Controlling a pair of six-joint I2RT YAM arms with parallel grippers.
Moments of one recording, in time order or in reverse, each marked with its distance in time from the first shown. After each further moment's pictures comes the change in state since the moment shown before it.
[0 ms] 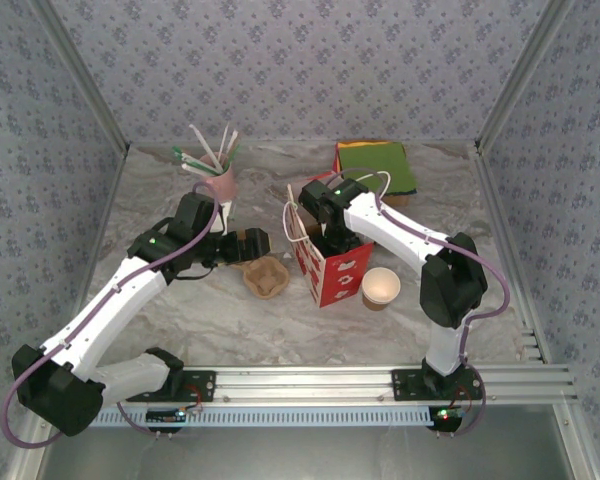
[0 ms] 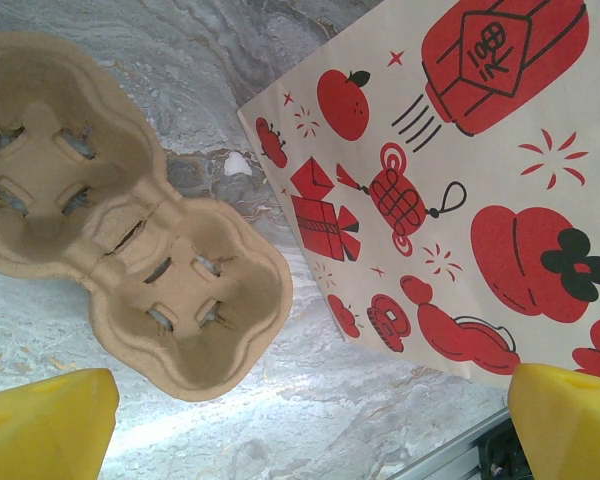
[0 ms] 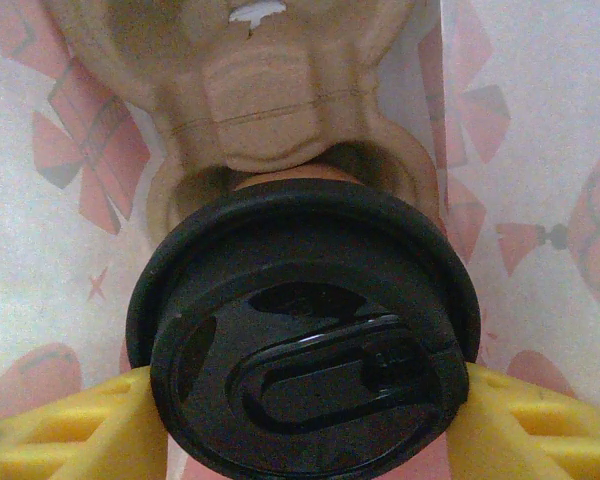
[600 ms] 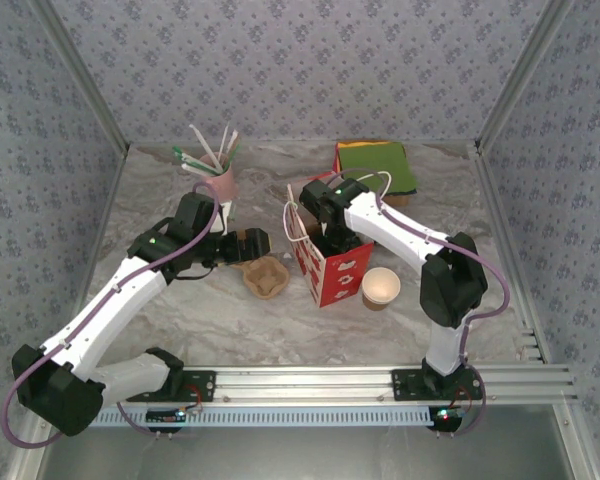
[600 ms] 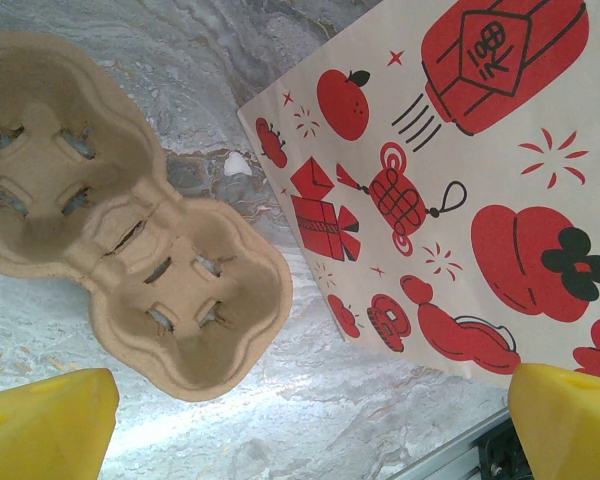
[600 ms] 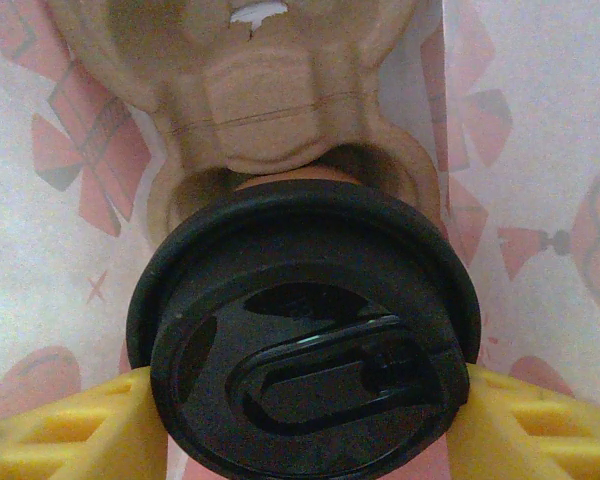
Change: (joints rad) left arm 0.000 0.000 0.000 0.000 0.000 0.000; right arm -0.005 0.004 0.004 -0.001 -0.008 -0.007
